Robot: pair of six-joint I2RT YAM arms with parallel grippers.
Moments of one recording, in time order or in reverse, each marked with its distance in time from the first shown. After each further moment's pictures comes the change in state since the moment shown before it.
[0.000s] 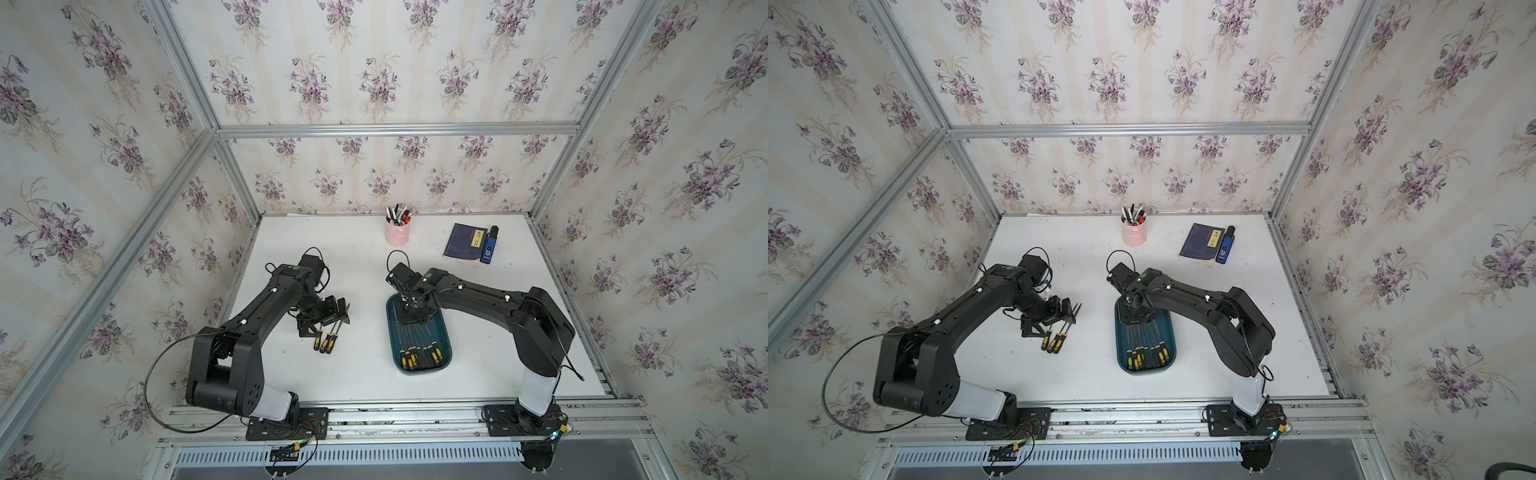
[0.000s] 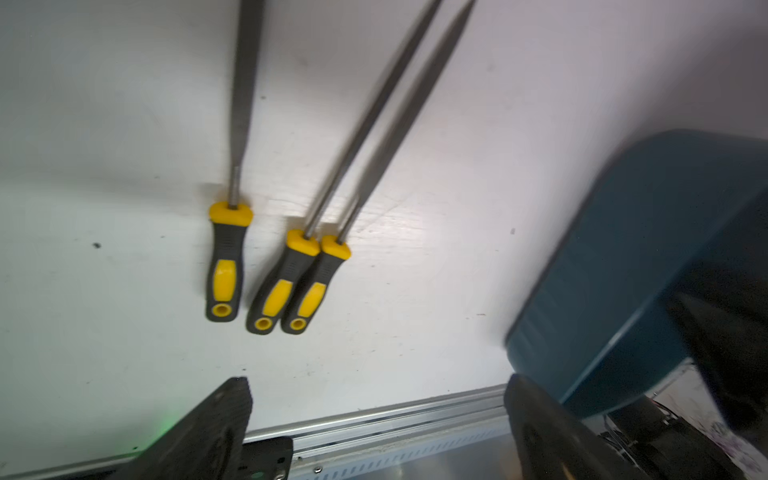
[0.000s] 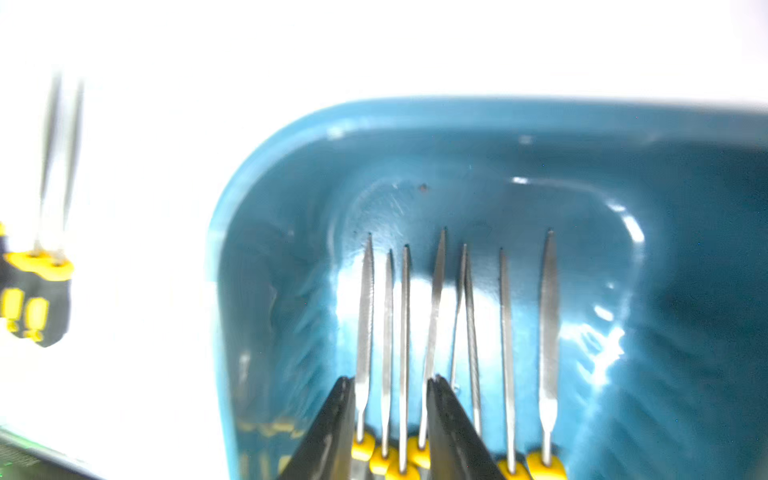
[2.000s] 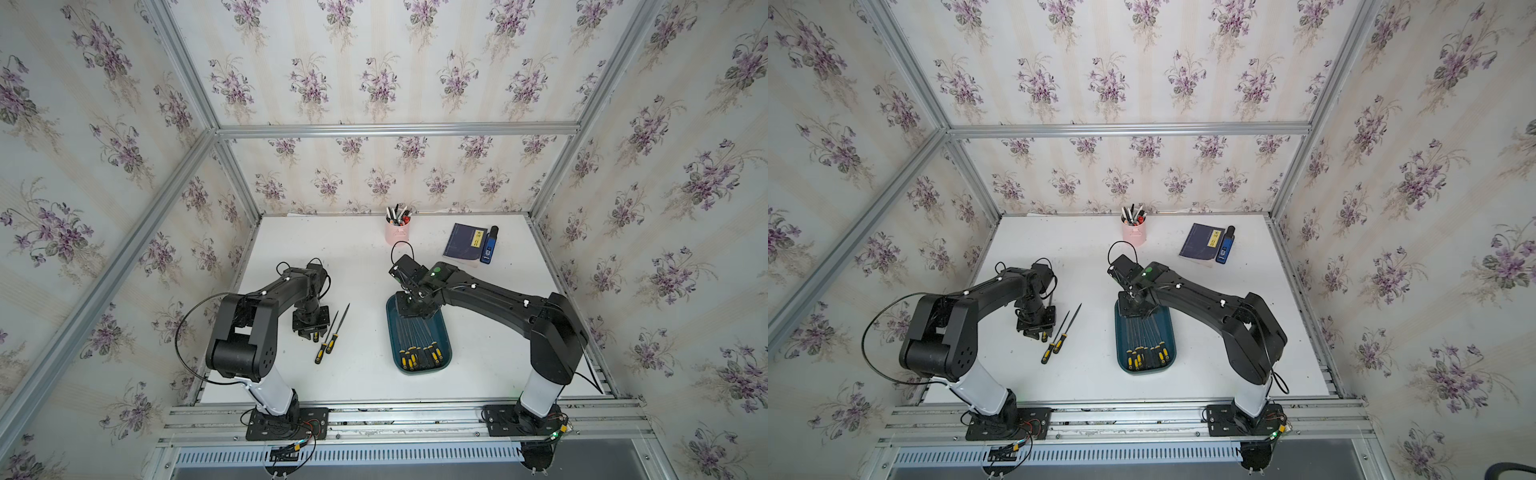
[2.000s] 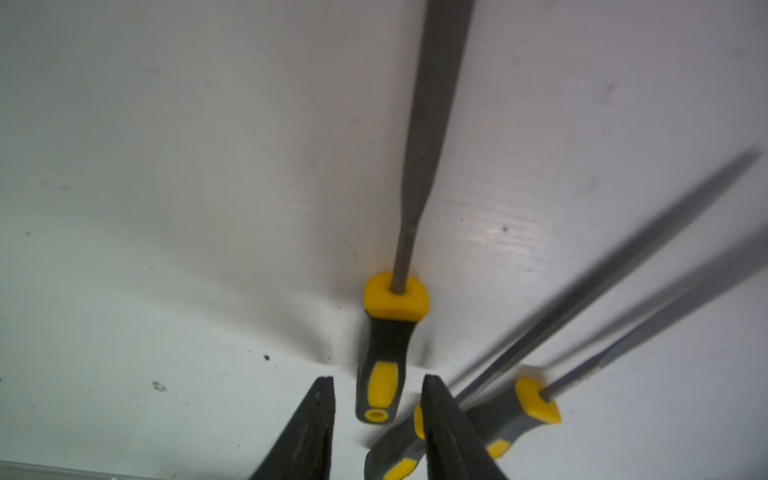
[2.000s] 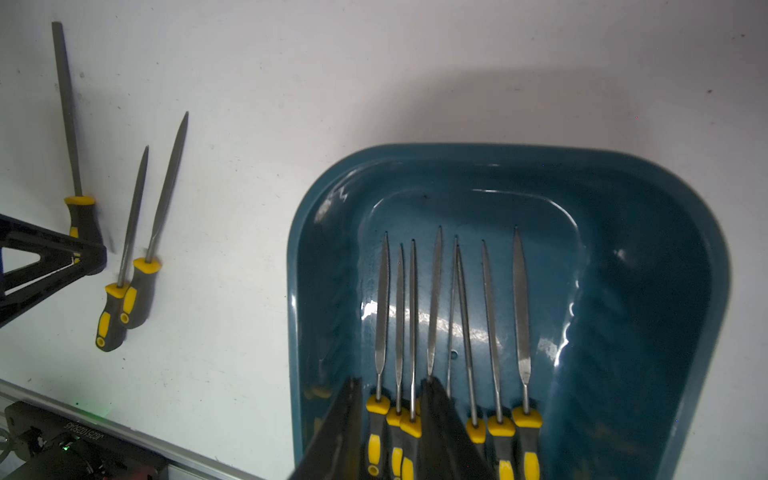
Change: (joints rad) left arm 0.025 0.190 -0.050 0.109 -0.277 0.095; right arm 0.000 -0.064 0.035 -0.048 0.009 0.022
